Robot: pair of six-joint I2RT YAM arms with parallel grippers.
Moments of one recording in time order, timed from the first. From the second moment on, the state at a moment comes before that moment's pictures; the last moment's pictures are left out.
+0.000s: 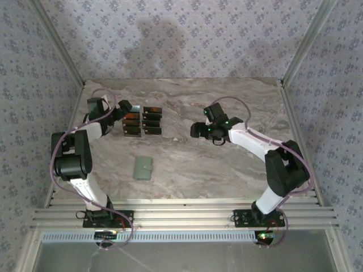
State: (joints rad) left arm 0.08 1.79 1.00 0.20 0.43 -0.60; right arm 0.52 1.62 1.11 -0.44 -0.09 0.53
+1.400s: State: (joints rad) left arm -0.44 1.75 0.86 0.39 0.23 -0.75; right arm 0.40 1.41 0.83 -0.40 -0.14 0.54
